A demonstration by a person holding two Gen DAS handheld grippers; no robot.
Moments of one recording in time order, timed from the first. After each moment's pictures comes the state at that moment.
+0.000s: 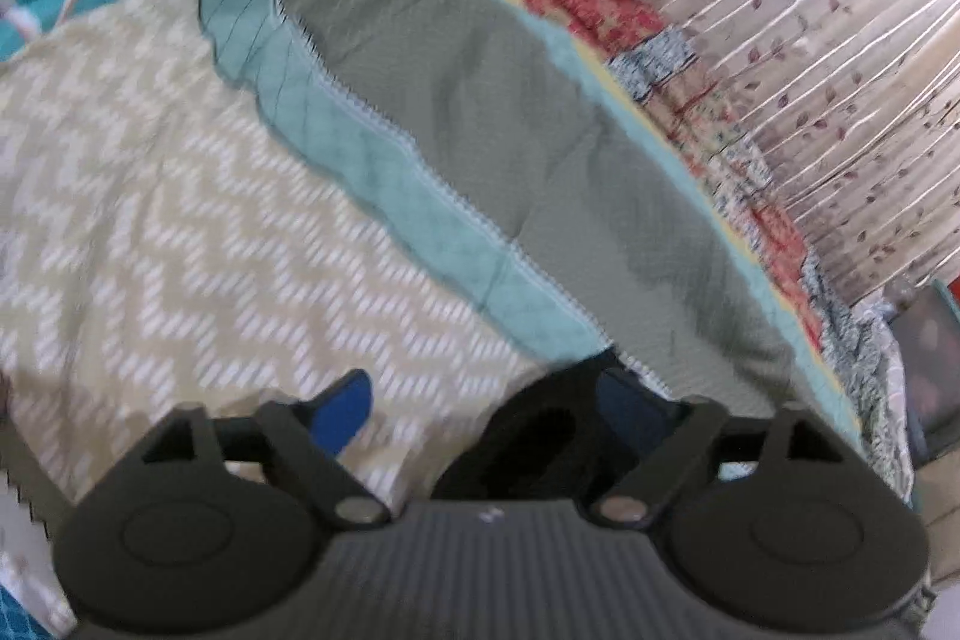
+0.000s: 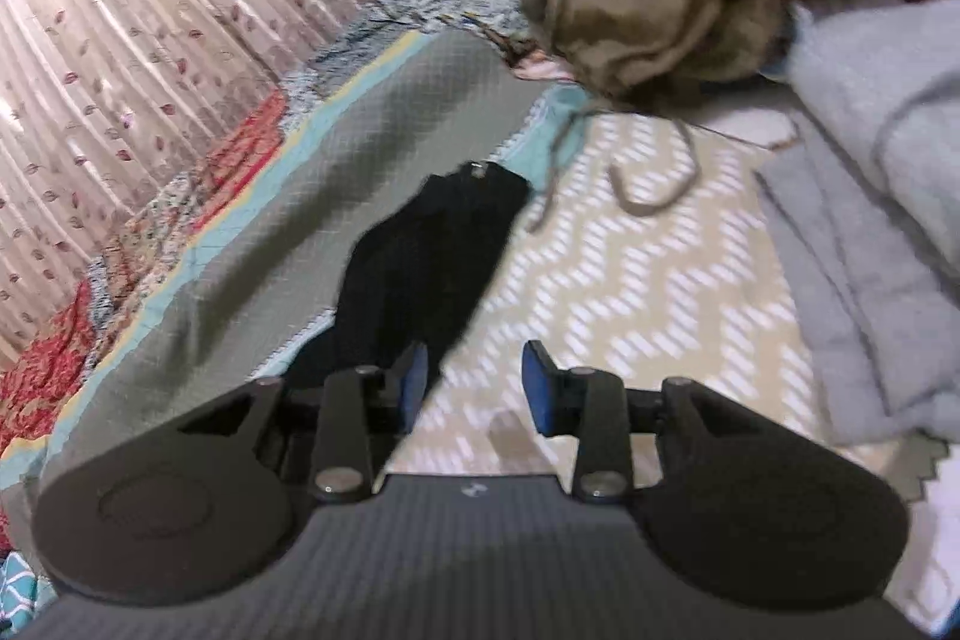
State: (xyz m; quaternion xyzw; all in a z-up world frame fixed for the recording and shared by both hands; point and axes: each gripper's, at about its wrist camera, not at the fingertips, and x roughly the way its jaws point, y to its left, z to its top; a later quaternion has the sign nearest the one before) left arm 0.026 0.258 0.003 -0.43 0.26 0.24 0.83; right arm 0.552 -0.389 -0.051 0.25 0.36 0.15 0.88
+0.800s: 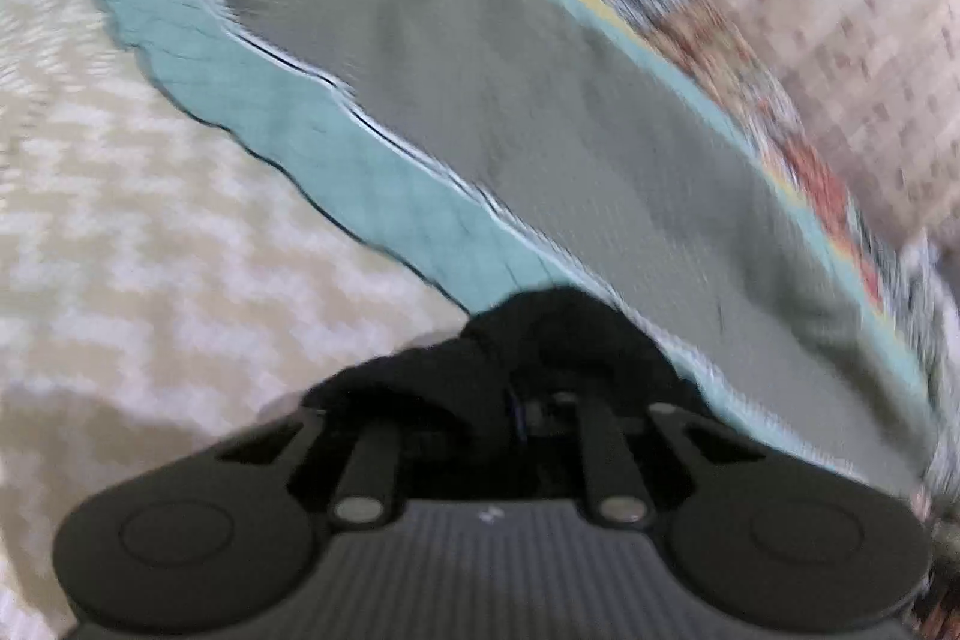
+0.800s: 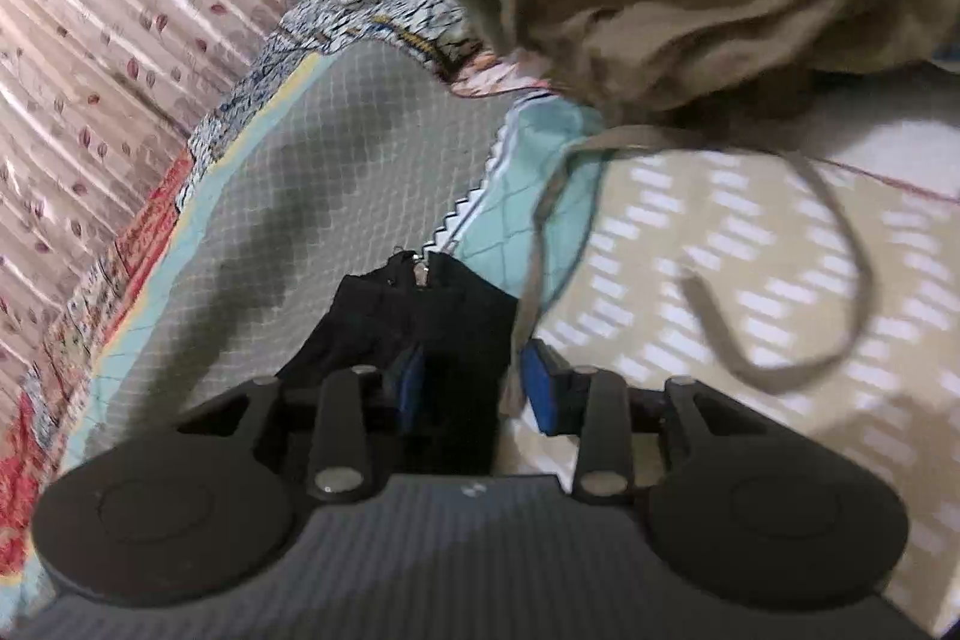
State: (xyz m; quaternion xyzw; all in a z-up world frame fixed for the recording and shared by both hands) left arm 0.109 0.246 -0.050 -0.39 0.26 0.26 0.84; right arm 0.708 -0.344 -0.098 0.27 0.37 0.10 0.89
